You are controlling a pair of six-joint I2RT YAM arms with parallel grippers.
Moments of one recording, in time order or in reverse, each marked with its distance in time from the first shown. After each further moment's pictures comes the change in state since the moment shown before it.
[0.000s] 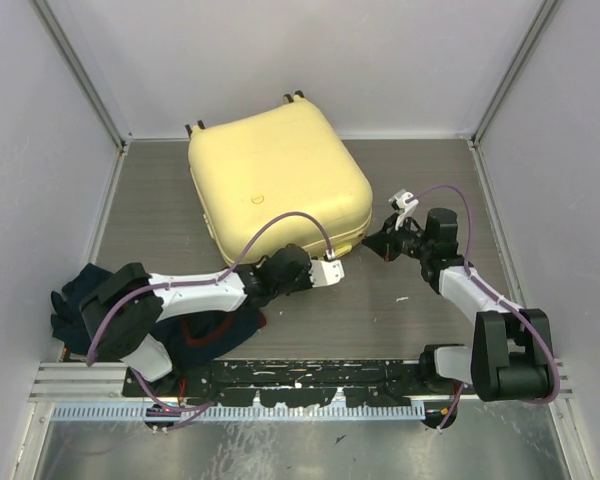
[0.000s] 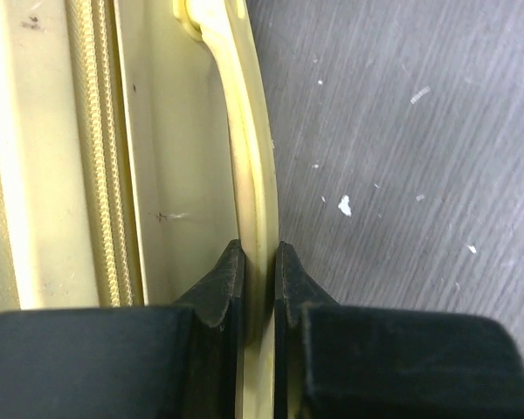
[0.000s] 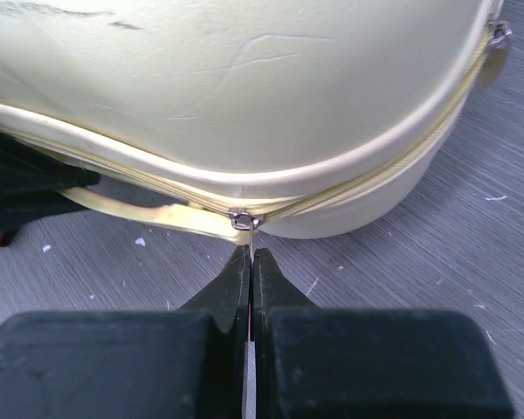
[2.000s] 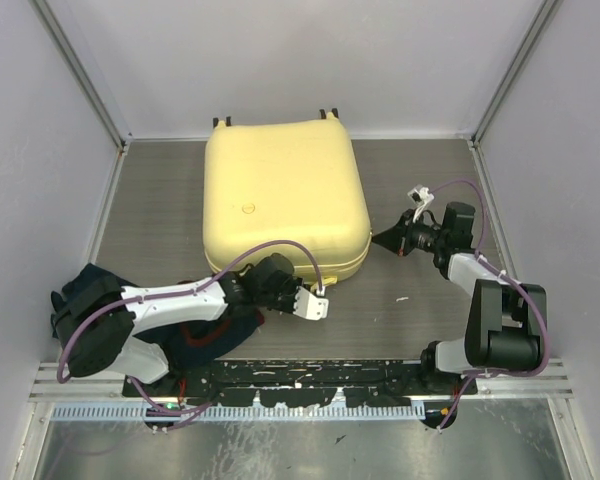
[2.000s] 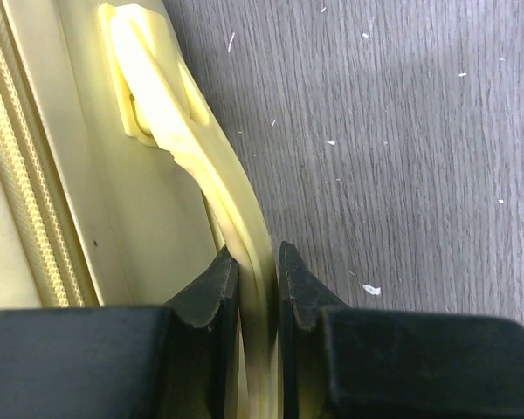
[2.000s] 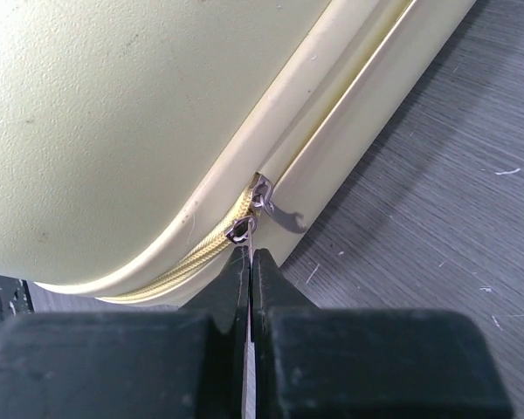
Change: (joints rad) left arm -0.015 -0.172 -0.133 -0.150 0.304 0.338; right arm -0.194 0.146 0.070 -0.029 -0.274 0.023
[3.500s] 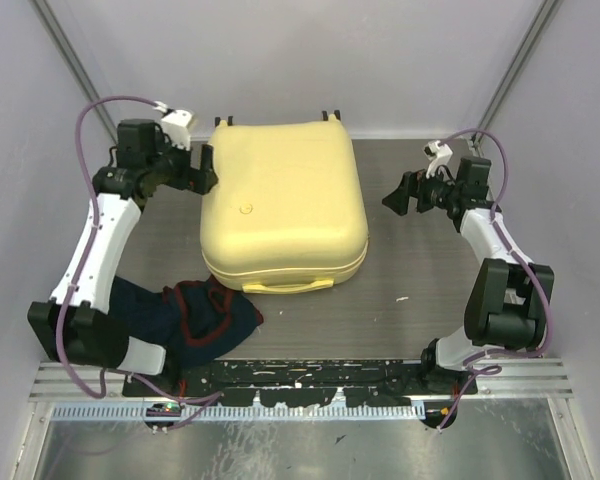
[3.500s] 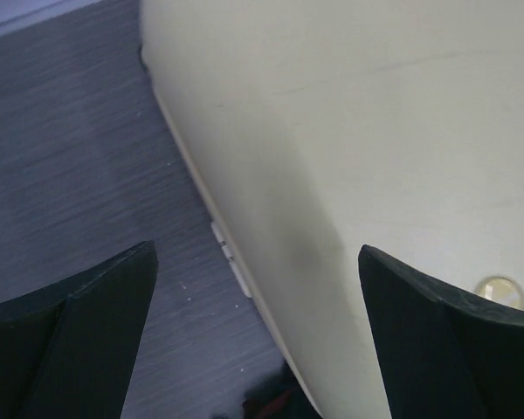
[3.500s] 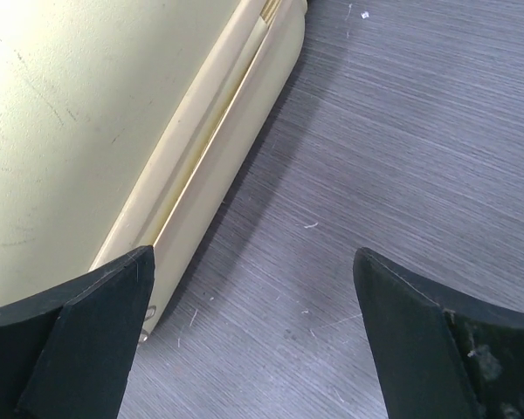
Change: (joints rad) left arm 0.856 -0.034 0.752 -0.540 0.164 -0.692; right arm -0.017 0.129 0.443 -0.359 0.245 -0.113
